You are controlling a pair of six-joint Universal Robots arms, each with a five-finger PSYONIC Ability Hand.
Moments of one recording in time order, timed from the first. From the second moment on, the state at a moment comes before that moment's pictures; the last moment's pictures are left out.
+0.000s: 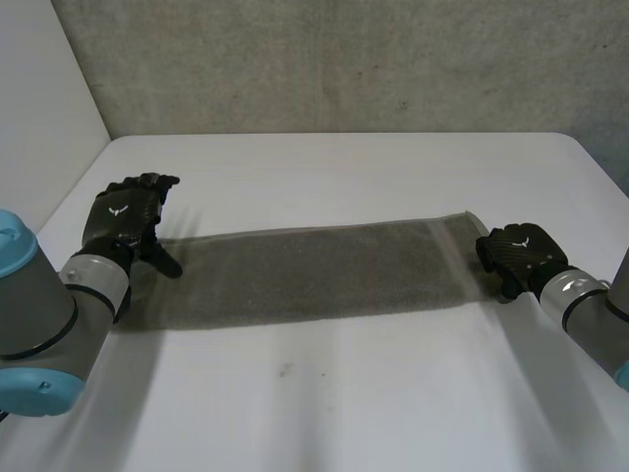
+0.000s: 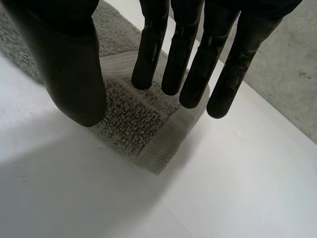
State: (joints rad) left arm 4.47 -1.88 -1.81 3.60 -1.53 3.18; right arm 1.65 -1.01 1.64 -0.27 1.21 2.59; left_hand 0.18 0.17 0.17 0.17 0.03; right_hand 0.80 0.80 0.80 0.80 0.62
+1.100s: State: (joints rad) left arm 4.47 -1.87 -1.84 3.60 -1.53 3.18; right arm 1.57 -1.24 1.56 -0.10 1.35 2.34; left_hand 0.18 0.17 0.17 0.17 0.03; right_hand 1.34 1.32 1.34 1.34 1.16
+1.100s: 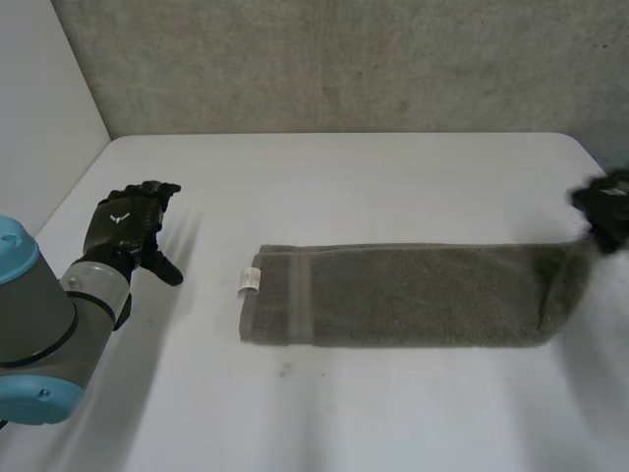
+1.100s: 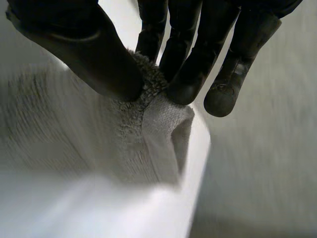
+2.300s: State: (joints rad) left arm 4.22 -1.88 -1.80 3.59 -1.53 3.15; right arm 1.77 -1.19 1.89 -0.26 1.19 2.71; left_hand 0.18 0.18 0.18 0.18 0.03; right_hand 0.23 0.26 0.24 0.26 0.06
